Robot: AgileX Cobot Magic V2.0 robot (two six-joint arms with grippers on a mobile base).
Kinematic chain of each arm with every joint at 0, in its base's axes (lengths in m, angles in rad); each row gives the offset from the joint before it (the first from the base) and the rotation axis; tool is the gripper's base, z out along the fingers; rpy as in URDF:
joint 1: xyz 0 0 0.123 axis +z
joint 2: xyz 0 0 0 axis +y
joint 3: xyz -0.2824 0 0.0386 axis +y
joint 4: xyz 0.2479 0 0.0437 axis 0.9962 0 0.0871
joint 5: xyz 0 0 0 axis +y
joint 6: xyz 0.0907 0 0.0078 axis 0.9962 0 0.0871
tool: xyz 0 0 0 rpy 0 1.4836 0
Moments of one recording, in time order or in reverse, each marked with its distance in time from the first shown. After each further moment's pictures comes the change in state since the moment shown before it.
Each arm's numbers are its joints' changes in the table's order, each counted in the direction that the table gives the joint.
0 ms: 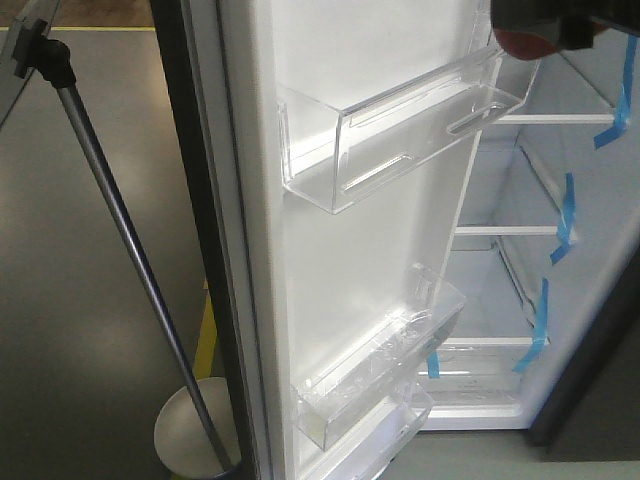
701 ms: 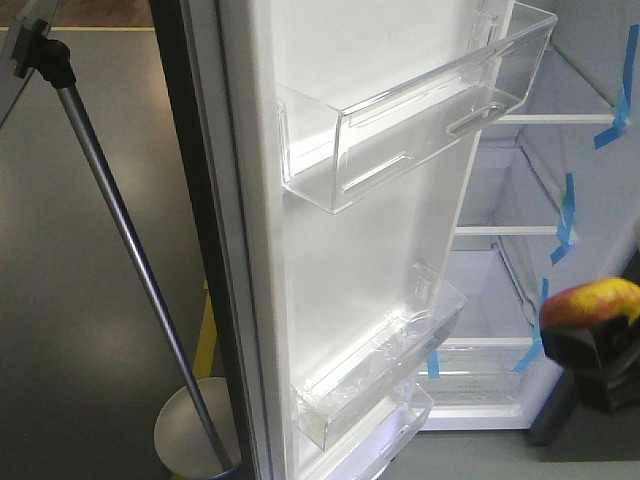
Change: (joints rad) left arm 0.000 0.000 0.000 0.000 0.000 0.000; right arm 0.084 -0.442 0.744 -0.201 0.008 0.163
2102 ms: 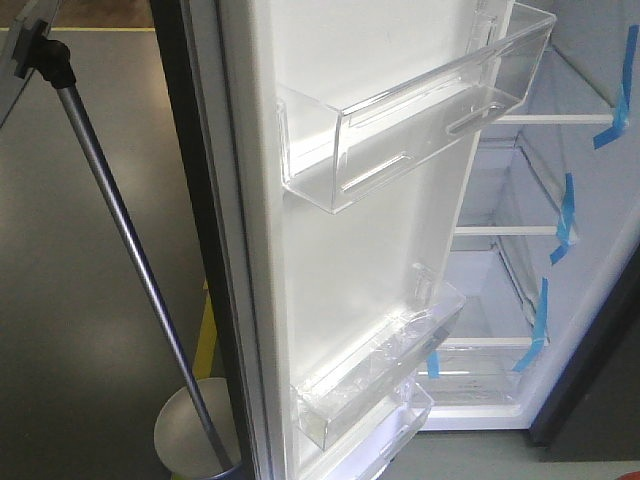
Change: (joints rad) left arm 0.000 0.000 0.000 0.000 0.000 0.000; right arm 0.000 -0.516 0.276 0.131 0.258 -0.064
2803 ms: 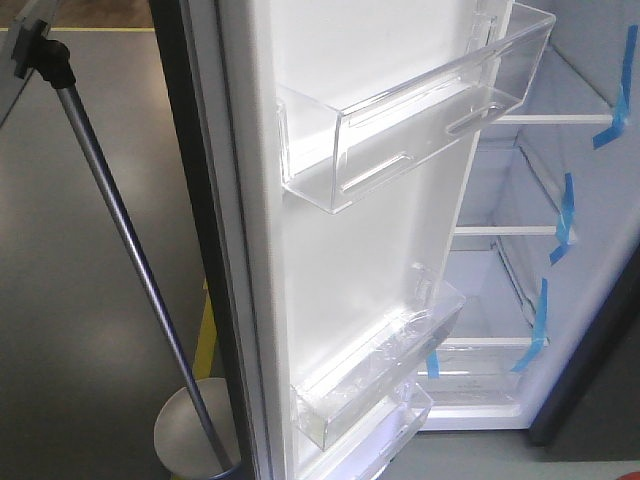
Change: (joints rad) left arm 0.000 0.000 0.000 0.000 0.000 0.000; right arm 0.000 0.000 0.000 0.000 0.000 0.000
